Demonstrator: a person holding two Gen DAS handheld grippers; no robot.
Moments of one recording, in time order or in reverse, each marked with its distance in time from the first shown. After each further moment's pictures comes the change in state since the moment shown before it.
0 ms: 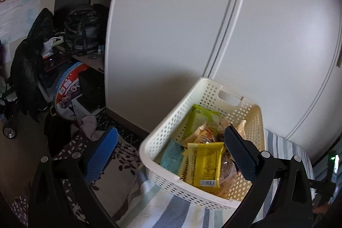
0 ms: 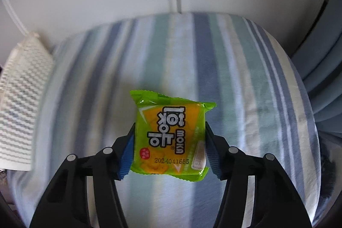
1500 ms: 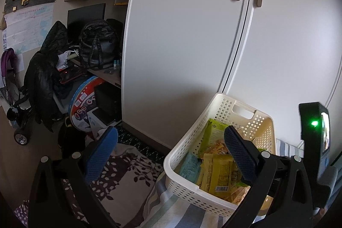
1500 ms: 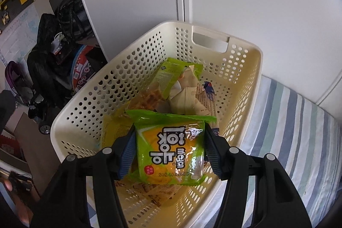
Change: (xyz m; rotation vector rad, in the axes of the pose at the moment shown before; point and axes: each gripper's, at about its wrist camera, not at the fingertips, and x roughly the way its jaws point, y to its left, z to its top) left arm -0.018 0.006 0.008 0.022 -0.083 0.078; right arm -0.046 0.296 -0.017 -0.468 -0.121 0.273
